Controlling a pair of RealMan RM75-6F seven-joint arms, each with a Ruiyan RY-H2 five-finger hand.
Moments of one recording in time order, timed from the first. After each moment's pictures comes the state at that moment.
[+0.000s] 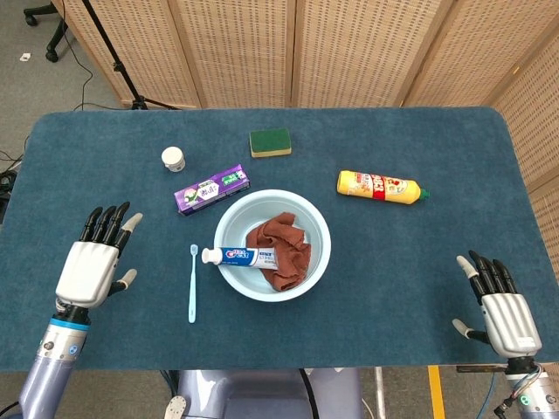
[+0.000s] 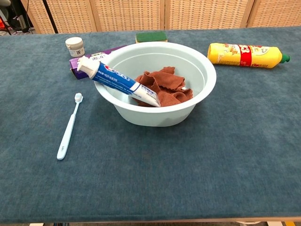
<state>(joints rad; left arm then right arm) -0.40 -1.20 -0.01 -1.99 1.35 1.49 0.55 0.09 -1.13 0.02 -1.62 -1.58 1.47 0.01</state>
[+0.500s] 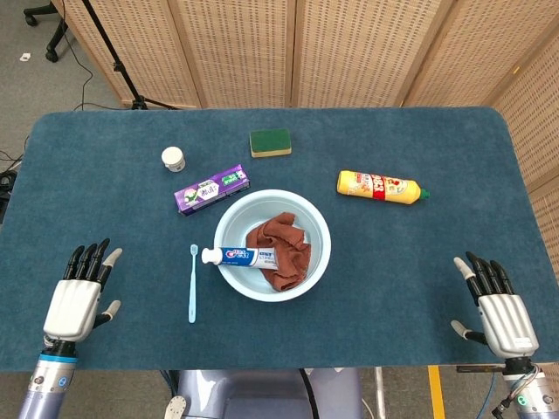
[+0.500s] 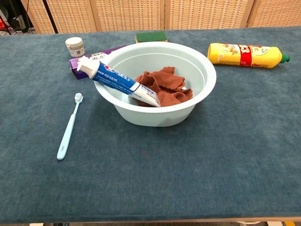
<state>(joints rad) -0.23 -1.34 0.10 -1.73 1.46 1.58 0.40 0.09 -1.13 0.01 -1.62 -1.58 1.46 -0.02</state>
